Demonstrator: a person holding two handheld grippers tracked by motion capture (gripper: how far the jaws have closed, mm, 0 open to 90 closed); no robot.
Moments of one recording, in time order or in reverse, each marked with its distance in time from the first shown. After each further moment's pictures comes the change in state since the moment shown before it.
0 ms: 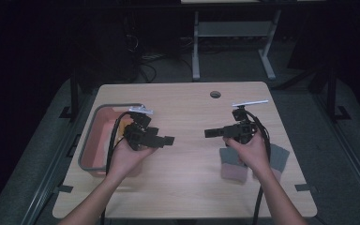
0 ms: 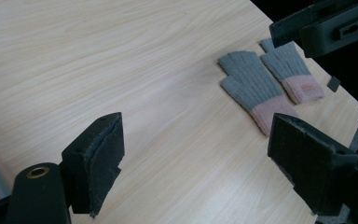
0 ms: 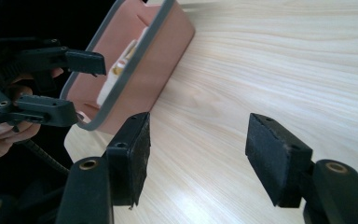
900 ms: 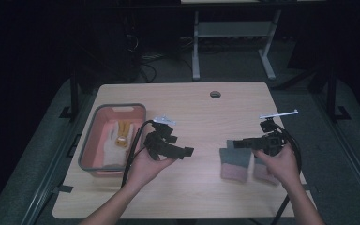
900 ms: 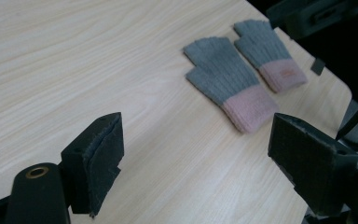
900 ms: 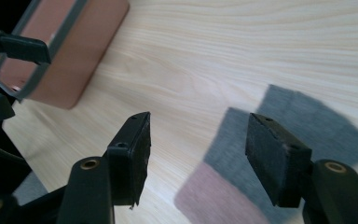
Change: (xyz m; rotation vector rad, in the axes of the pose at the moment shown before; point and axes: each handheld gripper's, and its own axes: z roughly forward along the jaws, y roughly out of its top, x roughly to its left) left arm -0.042 -0.007 0.040 0.034 -0.036 0.067; right arm -0.045 -0.038 -0.052 0.015 -0.173 -0.002
